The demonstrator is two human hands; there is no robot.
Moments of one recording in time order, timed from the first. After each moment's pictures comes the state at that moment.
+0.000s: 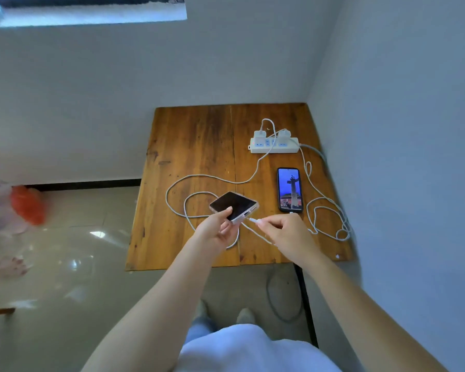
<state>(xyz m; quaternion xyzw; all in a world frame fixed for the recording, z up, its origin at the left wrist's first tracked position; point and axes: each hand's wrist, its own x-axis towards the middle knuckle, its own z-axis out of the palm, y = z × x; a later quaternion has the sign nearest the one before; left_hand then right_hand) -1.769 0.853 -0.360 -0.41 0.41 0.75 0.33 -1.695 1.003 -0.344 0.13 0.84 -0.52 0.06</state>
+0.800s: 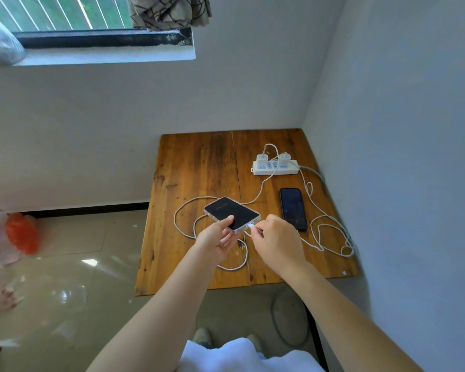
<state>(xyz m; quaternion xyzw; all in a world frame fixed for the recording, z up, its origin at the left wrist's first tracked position) -1.787 0.826 -0.330 -0.38 0.48 0.74 0.30 -1.718 0.944 -0.324 0.11 0.95 -0.27 -0.08</state>
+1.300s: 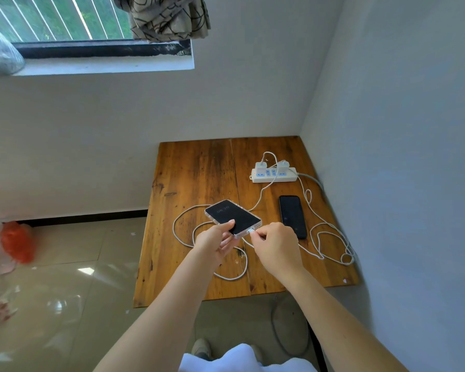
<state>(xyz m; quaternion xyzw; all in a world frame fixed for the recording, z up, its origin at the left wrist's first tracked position) -1.801 0.826 -0.330 -0.35 0.51 0.72 0.31 -1.727 0.942 -0.320 0.17 0.91 -0.36 -0.07</state>
